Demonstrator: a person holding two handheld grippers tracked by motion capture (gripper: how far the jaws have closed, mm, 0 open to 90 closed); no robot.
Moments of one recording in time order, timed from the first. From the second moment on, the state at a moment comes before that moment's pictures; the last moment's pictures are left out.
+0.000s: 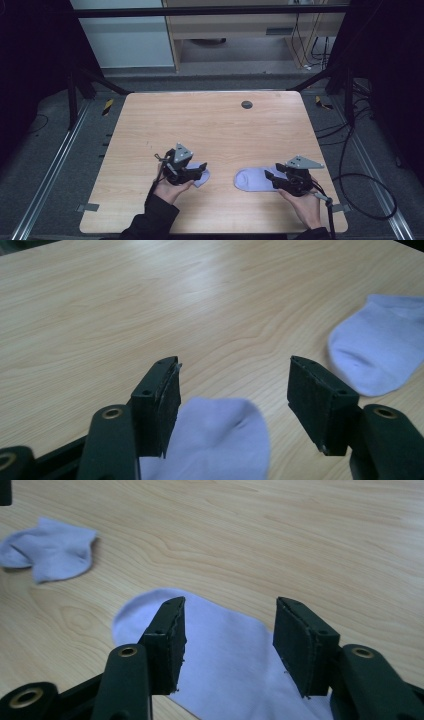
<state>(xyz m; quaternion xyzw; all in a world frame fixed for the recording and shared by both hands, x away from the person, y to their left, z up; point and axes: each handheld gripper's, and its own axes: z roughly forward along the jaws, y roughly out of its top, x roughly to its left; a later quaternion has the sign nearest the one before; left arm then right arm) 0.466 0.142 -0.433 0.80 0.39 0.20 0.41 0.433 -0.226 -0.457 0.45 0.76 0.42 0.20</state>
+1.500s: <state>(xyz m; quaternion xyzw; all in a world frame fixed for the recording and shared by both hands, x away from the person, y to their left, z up) 0.446 0.215 -0.484 0.79 0.45 0.20 0.35 0.457 -0.016 -0.478 0.31 0.86 0.40 0.13</state>
